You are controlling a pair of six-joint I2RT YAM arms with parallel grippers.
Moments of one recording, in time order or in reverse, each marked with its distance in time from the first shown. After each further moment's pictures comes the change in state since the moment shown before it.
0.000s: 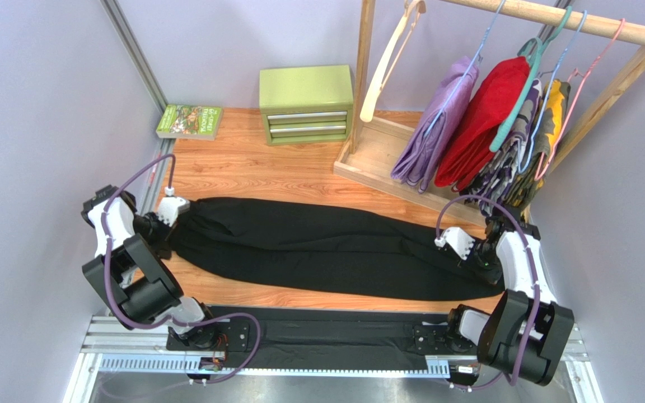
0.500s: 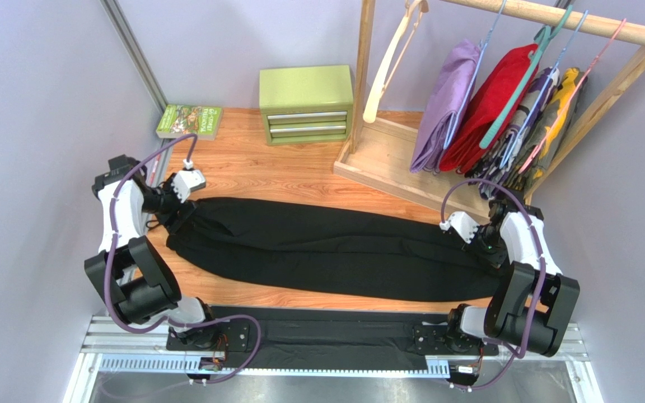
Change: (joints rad) left arm -0.174 -0.002 0.164 0.043 0.236 0.172; right arm 0.000 0.139 0.134 0.040 0.012 0.036
